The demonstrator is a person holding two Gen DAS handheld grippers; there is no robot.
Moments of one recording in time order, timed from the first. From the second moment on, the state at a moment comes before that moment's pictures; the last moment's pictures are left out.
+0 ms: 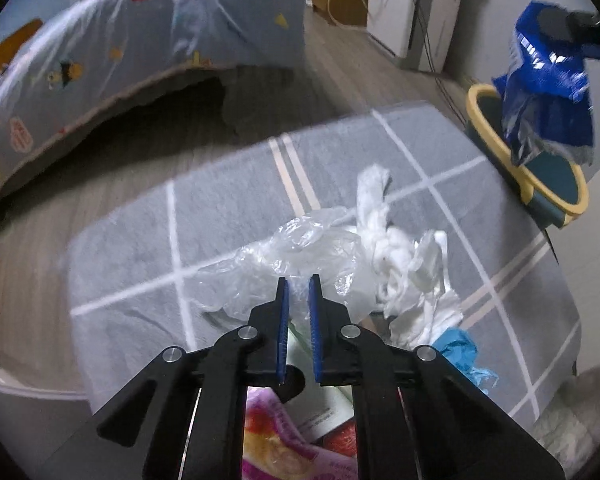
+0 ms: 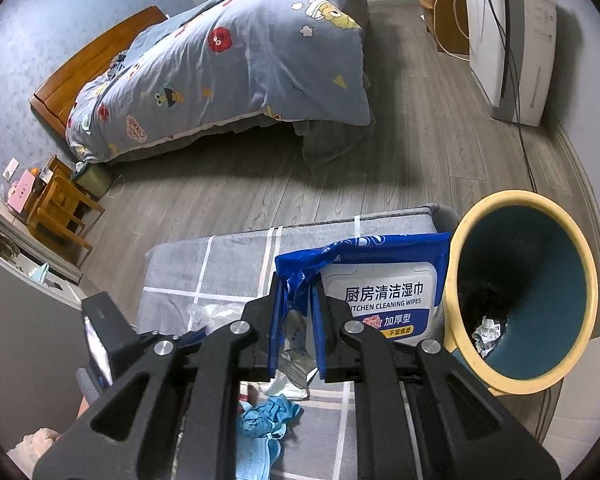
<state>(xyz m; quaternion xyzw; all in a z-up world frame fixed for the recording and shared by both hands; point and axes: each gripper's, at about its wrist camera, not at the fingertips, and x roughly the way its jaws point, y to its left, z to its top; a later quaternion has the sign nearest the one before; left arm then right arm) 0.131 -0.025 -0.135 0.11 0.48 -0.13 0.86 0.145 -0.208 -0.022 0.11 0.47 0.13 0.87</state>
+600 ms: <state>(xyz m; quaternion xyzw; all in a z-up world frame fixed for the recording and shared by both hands) 0.109 -0.051 -0.034 0.07 0.38 -0.15 0.91 0.129 -0.271 0.009 0.14 0.43 0.08 0.89</state>
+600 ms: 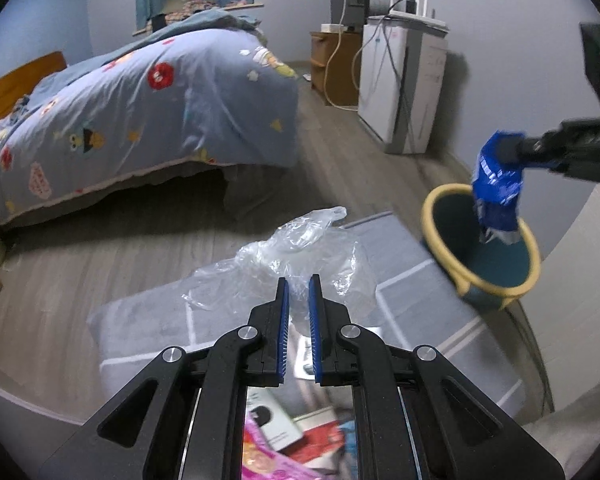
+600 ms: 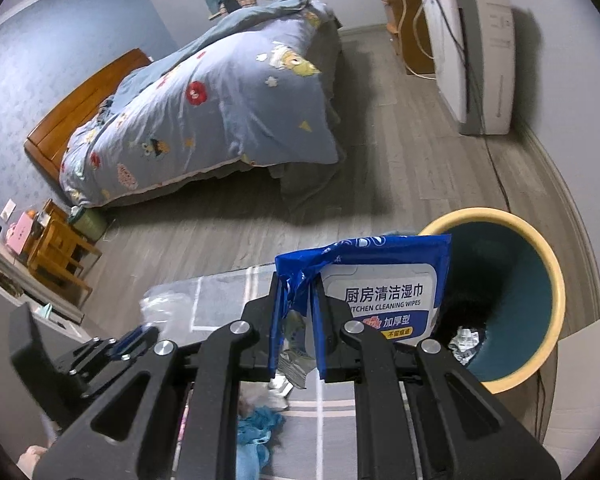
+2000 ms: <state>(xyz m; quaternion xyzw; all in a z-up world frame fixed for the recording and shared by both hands) 0.164 -0.330 -0.126 0.17 0.43 -0.31 0.83 0.160 -0.479 -0.107 0.32 0.48 -0.03 0.82</state>
